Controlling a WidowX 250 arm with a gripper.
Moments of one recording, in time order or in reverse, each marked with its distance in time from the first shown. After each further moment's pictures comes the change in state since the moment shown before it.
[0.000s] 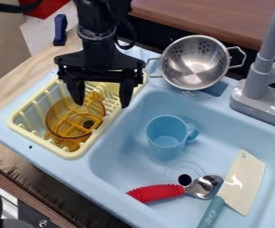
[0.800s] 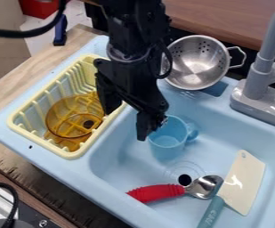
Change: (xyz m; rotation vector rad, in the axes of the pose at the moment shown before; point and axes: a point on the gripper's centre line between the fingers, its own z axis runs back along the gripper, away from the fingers) arm -0.043 -0.044 0.013 -0.062 -0.023 -0.748
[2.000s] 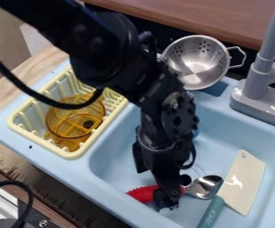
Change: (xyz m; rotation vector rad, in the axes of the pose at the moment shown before) arm -0.019 -0.052 -0.075 -0.057 0.008 -0.345
